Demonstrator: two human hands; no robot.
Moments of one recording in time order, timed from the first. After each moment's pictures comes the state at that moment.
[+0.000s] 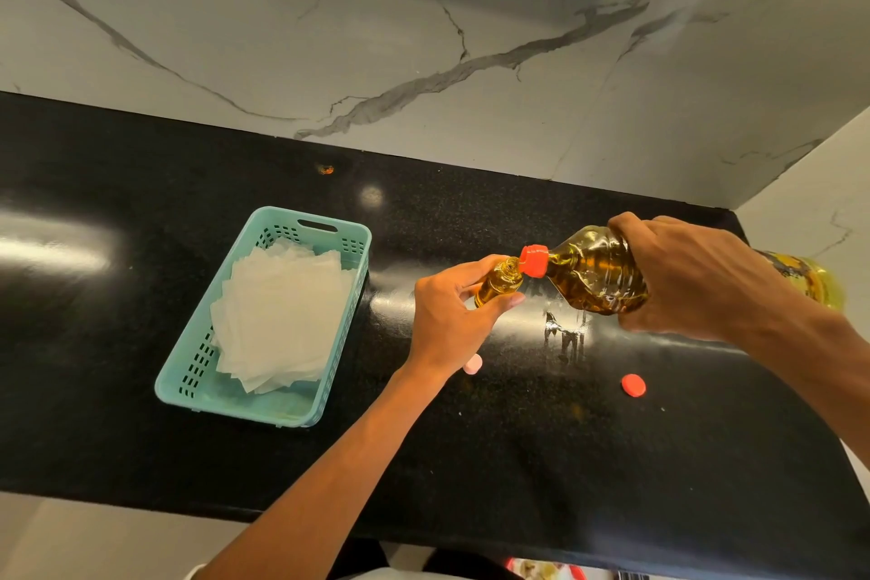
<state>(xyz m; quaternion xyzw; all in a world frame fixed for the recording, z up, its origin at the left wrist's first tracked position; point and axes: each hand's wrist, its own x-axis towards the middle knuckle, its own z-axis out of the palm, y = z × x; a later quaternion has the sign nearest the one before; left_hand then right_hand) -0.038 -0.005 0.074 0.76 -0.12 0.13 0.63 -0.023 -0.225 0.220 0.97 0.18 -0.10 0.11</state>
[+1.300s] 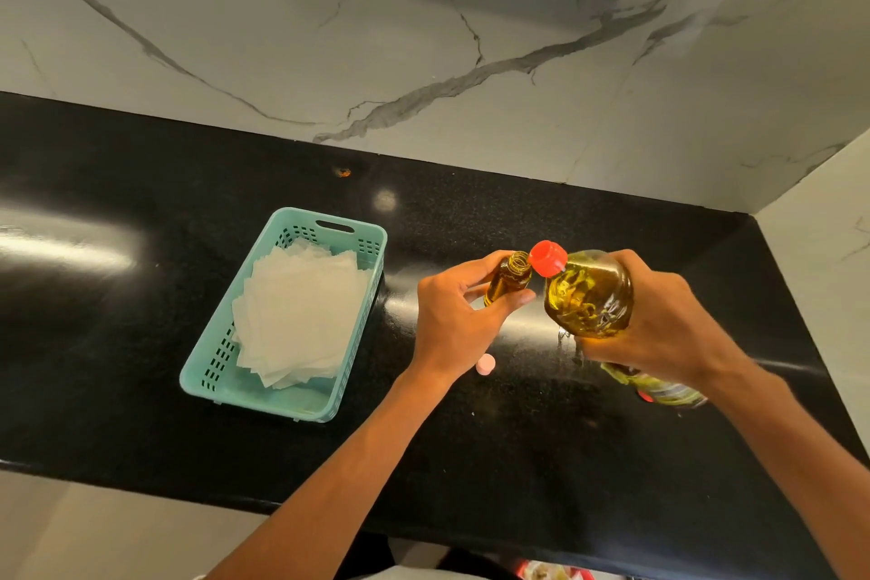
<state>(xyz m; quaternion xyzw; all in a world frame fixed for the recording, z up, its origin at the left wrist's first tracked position) -0.049 0.006 0.090 0.75 -0.10 0.11 0.64 -0.040 -0.230 0.142 0.96 0.15 -0.05 -0.22</state>
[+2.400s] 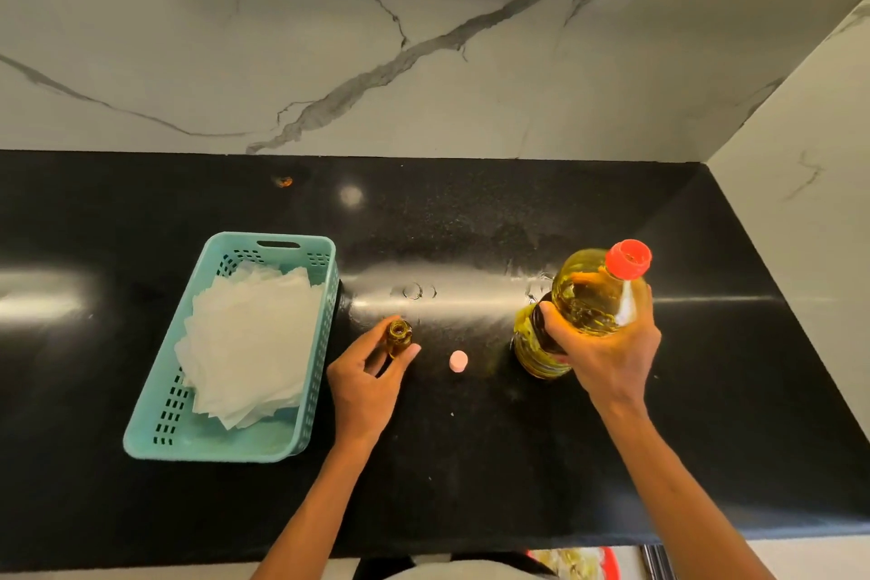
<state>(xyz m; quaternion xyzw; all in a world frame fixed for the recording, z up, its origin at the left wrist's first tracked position) -0.077 0.048 -0.018 0.78 0.06 0.08 0.62 -0.074 -0.208 0.057 0.82 -0.14 0.27 -0.49</state>
